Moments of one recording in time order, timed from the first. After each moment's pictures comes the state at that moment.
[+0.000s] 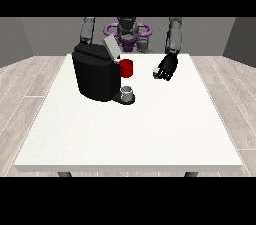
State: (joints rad) left arm -0.63 0.35 -0.14 -0.70 -0.83 -0.02 -0.21; right arm -0.24 -0.03 0.01 -1.26 0.15 -0.16 -0.04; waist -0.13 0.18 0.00
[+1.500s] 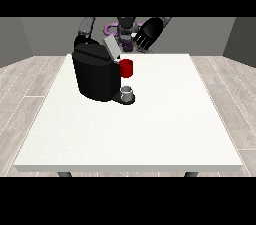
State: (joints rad) left arm -1.03 0.35 0.07 -0.76 -0.70 -0.42 -0.05; right arm -0.30 -0.02 0.04 -1.22 0.18 -0.17 -0.02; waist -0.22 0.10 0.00
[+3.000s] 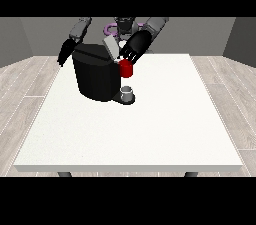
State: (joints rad) left arm -1.23 0.43 0.12 -0.67 -0.72 -0.43 -0.08; right arm -0.44 -0.08 -0.05 -1.29 0.16 -0.17 0.00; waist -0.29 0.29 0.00
